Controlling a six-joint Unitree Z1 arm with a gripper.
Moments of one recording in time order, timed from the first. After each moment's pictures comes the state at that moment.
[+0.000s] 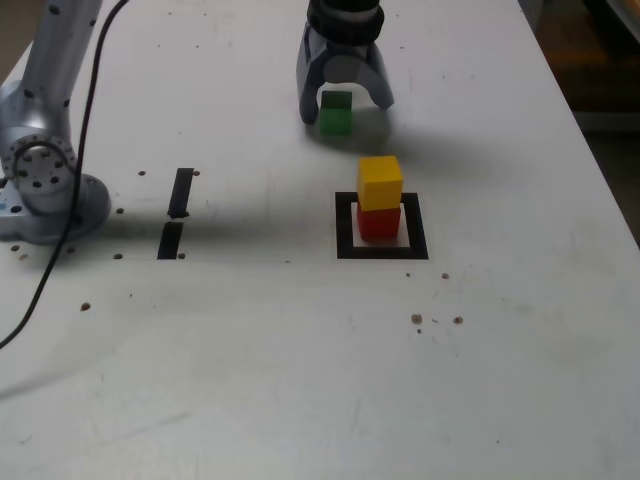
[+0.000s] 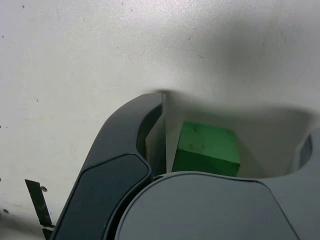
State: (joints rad) arm 0.38 2.08 -1.47 1.08 0.16 0.34
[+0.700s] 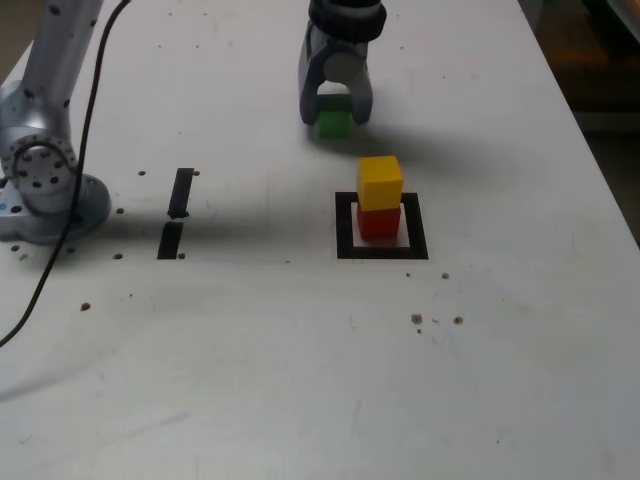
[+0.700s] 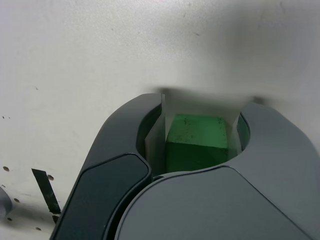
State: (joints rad) arm 0.38 2.08 -1.50 1.14 0.11 0.38
